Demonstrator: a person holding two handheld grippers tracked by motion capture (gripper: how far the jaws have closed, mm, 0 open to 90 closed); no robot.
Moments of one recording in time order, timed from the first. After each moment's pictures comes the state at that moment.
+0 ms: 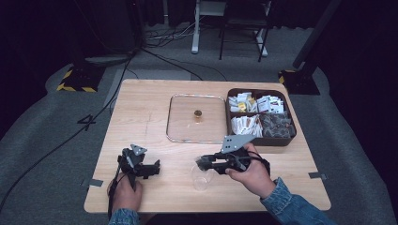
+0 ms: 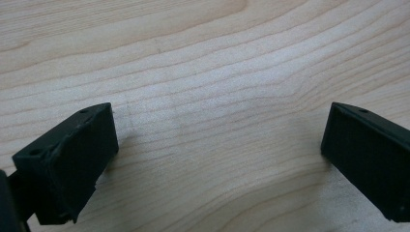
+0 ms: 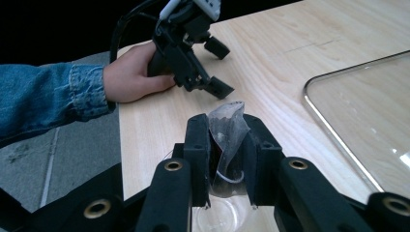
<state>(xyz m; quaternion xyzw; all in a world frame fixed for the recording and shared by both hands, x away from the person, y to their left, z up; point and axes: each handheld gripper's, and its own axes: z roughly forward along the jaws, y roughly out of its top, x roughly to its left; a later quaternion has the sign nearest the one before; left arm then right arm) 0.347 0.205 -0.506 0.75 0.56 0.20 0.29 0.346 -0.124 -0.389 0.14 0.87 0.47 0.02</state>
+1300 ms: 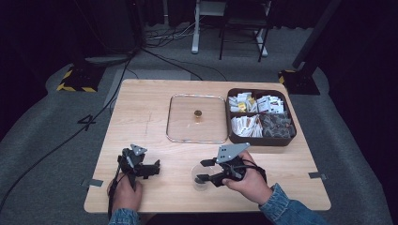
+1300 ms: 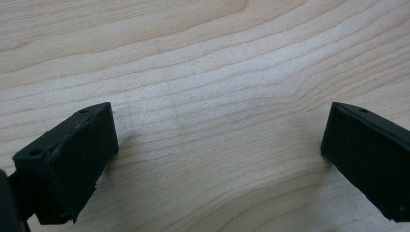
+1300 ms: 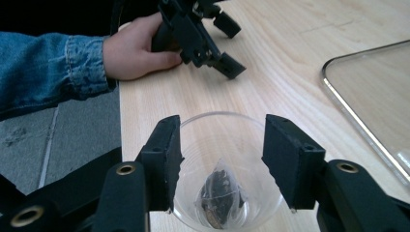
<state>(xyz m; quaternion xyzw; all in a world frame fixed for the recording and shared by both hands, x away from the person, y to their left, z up) 0.347 0.205 -0.506 0.75 0.56 0.20 0.29 0.336 -0.119 -0.412 0.12 0.88 0.46 0.02</state>
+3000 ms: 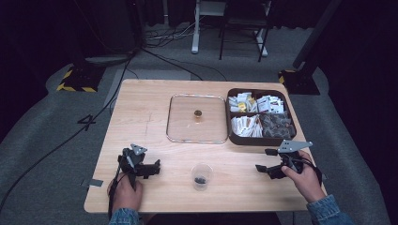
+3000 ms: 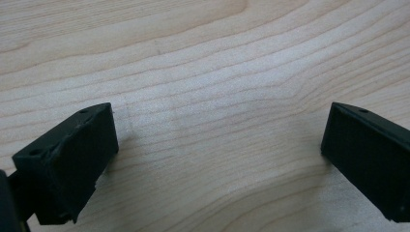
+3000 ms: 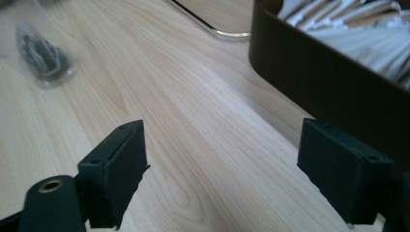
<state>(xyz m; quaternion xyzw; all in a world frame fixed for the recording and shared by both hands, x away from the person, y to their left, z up) 0.348 0.205 -0.505 0.75 0.56 0.20 0.29 0.367 -0.302 -0.453 0.30 0.86 0.41 0.10</state>
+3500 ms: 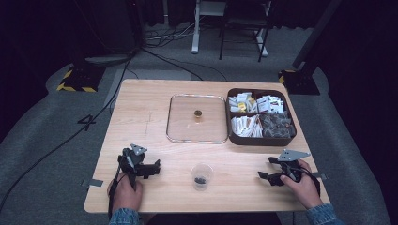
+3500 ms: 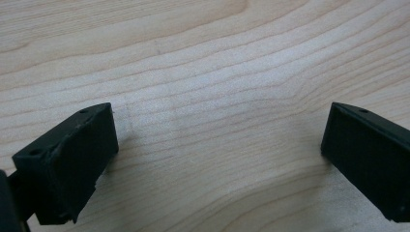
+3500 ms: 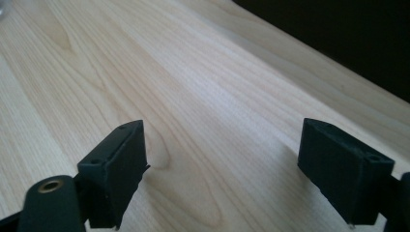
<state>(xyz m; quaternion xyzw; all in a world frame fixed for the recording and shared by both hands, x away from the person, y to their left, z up) 0.348 0.205 -0.506 0.75 0.56 0.20 0.29 0.359 -0.317 -0.500 0.33 0.85 0.38 0.12</state>
